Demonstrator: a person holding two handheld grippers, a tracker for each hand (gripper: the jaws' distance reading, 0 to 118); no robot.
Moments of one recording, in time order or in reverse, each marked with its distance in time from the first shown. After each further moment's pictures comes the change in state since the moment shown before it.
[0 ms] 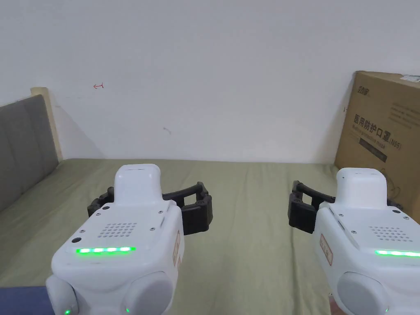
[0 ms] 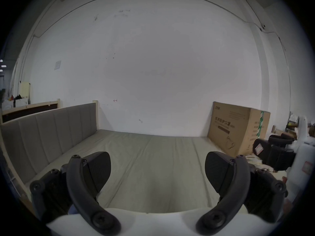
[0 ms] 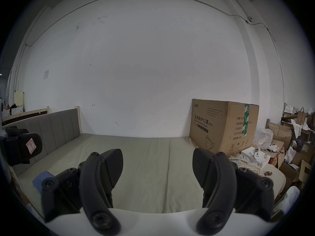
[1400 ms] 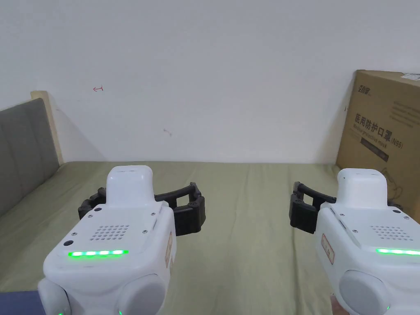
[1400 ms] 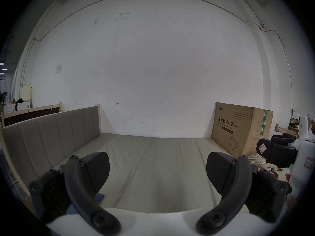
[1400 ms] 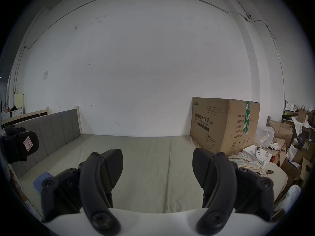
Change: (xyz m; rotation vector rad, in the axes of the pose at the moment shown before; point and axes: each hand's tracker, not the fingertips) left arm -0.003 0.000 -0.007 0.014 0.041 -0.038; right arm 0.007 -0.001 -0.011 -0.011 0.004 -0.016
